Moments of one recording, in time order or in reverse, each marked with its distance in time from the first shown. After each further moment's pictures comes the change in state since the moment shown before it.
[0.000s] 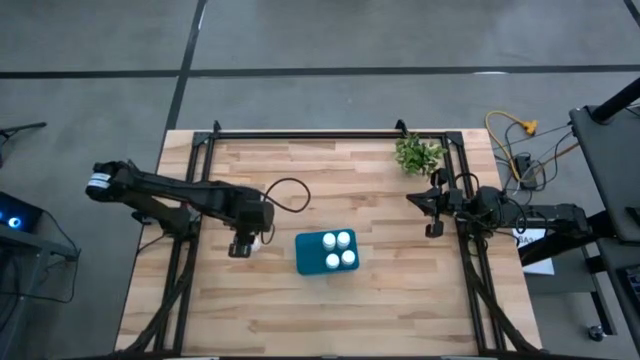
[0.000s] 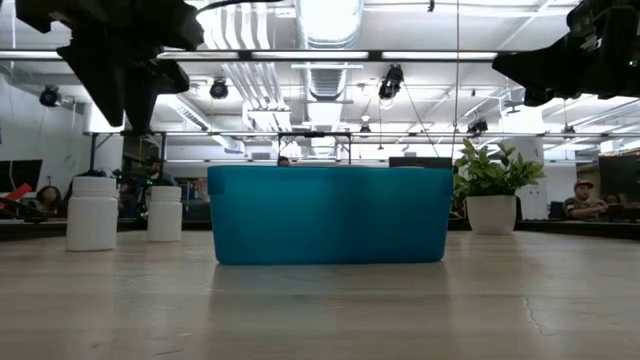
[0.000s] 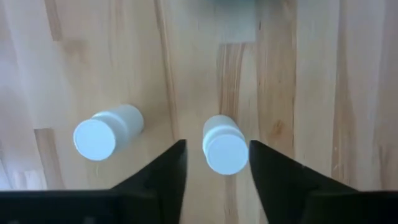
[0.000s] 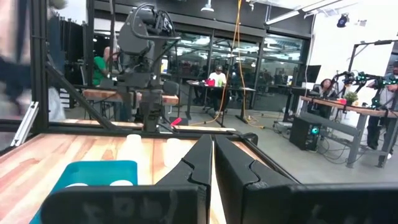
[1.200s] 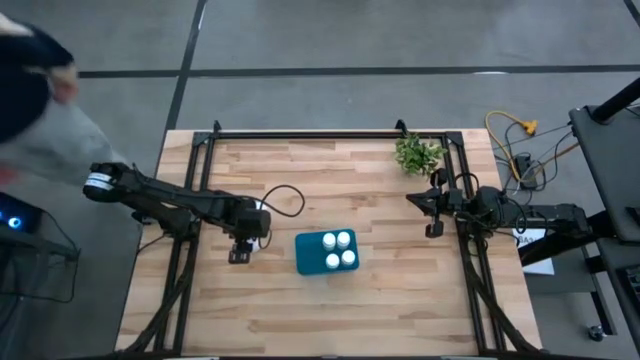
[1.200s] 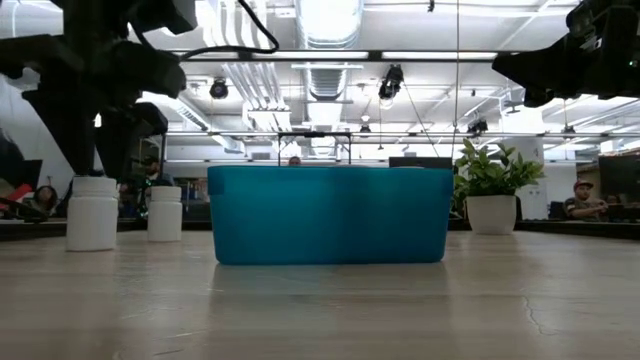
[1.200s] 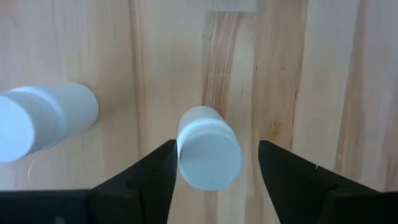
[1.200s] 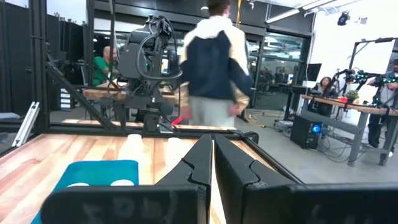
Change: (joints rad) left arm -0.011 -0.031 -0.232 0.196 0.072 -0.103; right arm 0.000 0.000 0.000 -0.003 0.000 0.008
